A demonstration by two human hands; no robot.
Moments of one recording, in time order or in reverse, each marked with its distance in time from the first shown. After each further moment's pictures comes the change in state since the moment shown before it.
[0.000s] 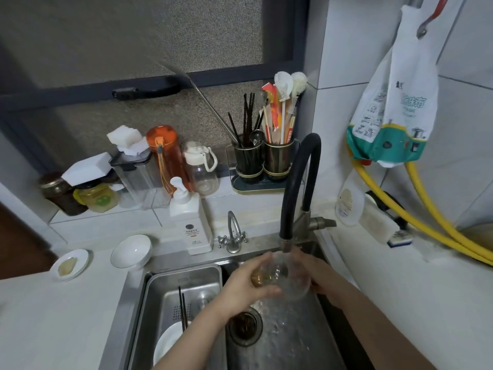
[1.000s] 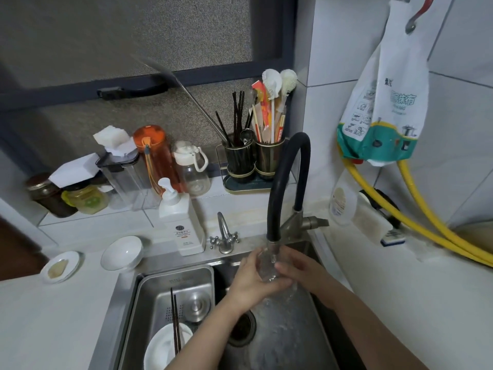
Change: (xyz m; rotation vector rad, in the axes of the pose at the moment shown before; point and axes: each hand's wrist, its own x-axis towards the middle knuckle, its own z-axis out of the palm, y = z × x) left_hand 0.021 0.022 0.033 -0.012 0.110 -0.088; right_hand 0.007 0.010 -0.015 -0.088 -0.145 -0.310
